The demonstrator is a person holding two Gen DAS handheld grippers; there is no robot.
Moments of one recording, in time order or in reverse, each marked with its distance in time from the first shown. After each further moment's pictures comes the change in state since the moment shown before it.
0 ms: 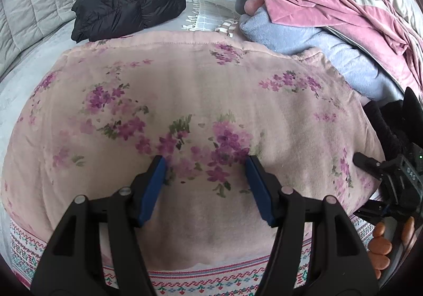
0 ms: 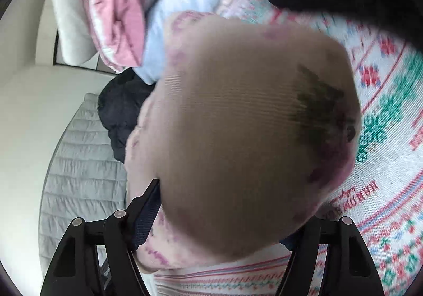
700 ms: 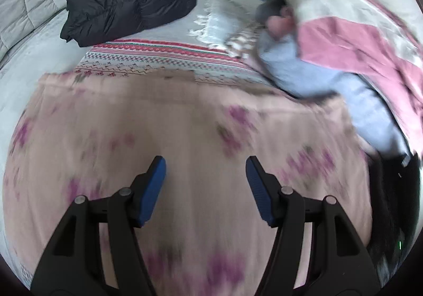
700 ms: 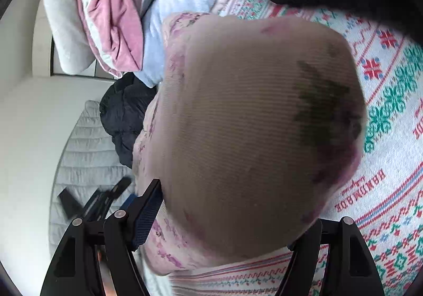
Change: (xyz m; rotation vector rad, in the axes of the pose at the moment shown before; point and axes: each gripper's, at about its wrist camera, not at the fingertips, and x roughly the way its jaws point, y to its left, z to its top) left arm 0.062 0.013 0.113 -0.139 0.123 0.008; right arm -0.003 0.010 0.004 0.109 0.027 0.030
